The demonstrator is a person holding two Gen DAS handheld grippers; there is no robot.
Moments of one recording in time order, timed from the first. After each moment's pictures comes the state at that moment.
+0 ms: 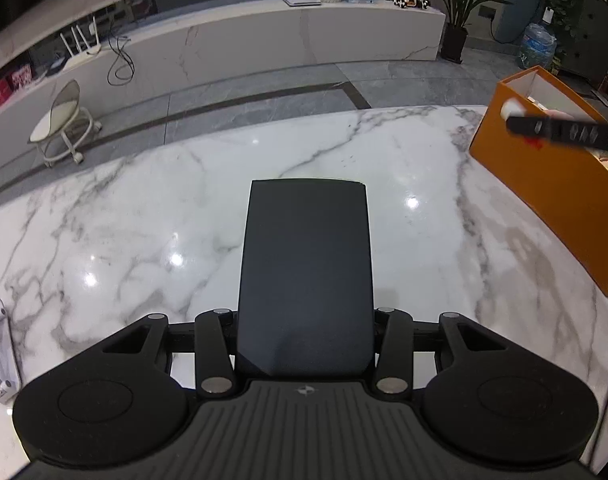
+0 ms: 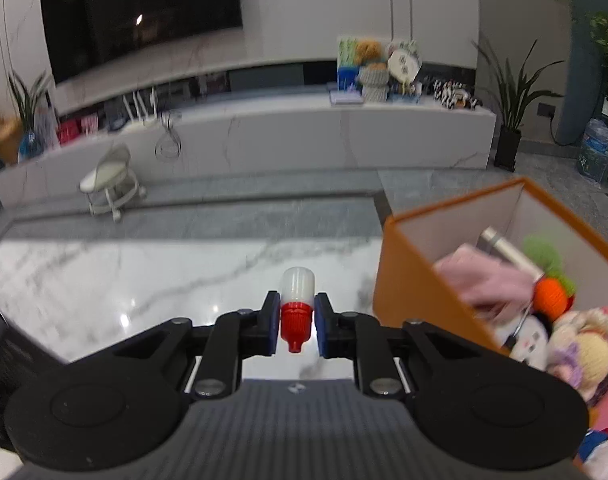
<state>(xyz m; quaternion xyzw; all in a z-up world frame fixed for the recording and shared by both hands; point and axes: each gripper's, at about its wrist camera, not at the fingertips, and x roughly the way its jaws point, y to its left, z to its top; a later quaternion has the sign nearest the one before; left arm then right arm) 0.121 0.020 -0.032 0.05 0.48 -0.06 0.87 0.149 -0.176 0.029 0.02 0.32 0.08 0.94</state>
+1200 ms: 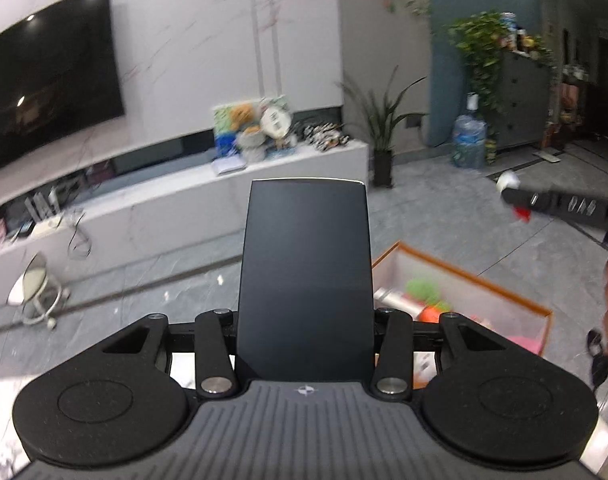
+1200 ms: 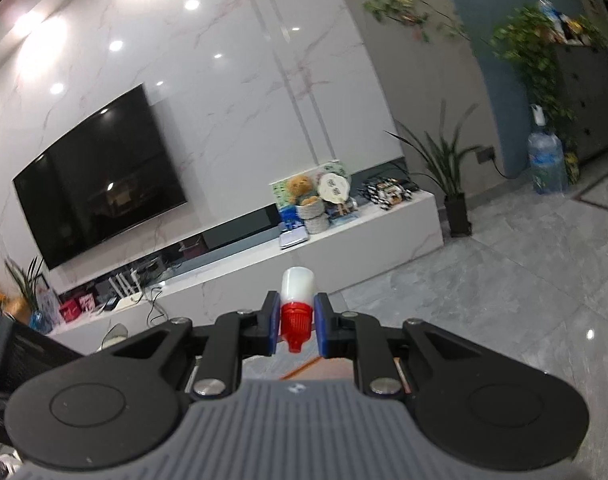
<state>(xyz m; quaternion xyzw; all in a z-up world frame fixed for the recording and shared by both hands) 0.121 -0.187 0.127 0.09 0.28 -0.15 0.95 0.101 -0.412 0.146 0.19 0.15 0.04 0.97</state>
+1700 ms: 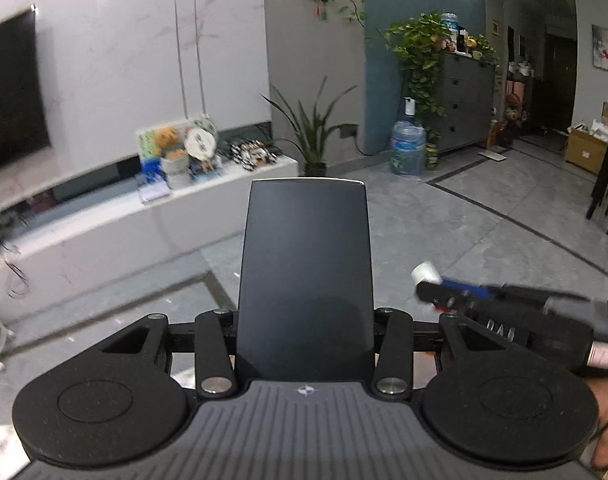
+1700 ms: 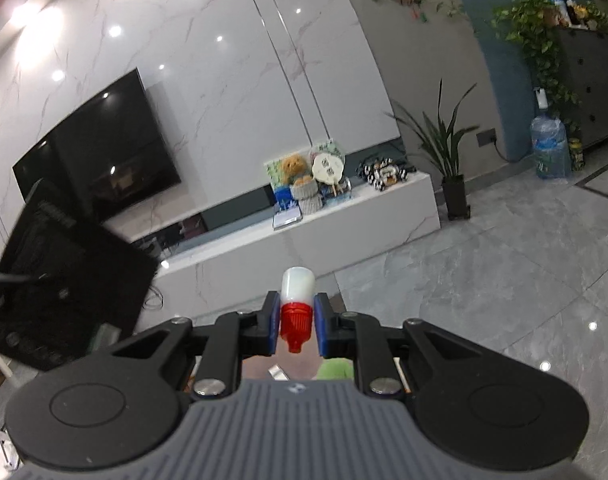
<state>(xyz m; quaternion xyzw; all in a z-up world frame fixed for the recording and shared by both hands) 0.169 -0.294 0.117 0.08 0.28 -0.23 0.93 0.121 -0.464 0.114 0.17 0.19 0.06 0.97</state>
